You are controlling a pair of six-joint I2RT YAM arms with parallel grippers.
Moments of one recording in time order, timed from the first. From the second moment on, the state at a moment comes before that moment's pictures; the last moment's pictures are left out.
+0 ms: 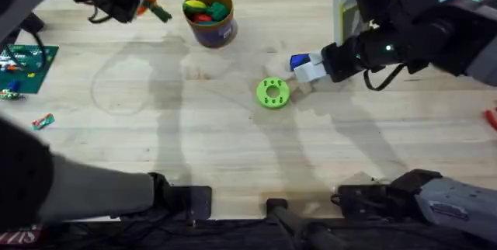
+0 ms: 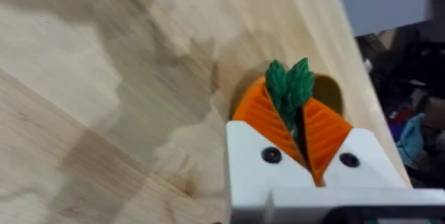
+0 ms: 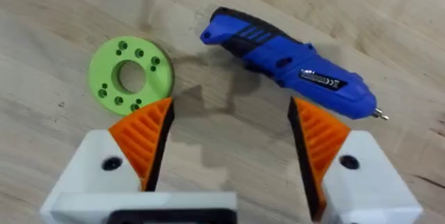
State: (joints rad) left arm 0.15 1.61 1.33 -0.63 0.10 -0.86; right arm 0.43 1.29 0.99 -0.76 0.04 0.00
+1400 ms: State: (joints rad) left arm -0.12 0.98 1.34 -1.10 0.10 -0.08; right arm 0.43 0.82 1.06 -1.00 0.04 0.01
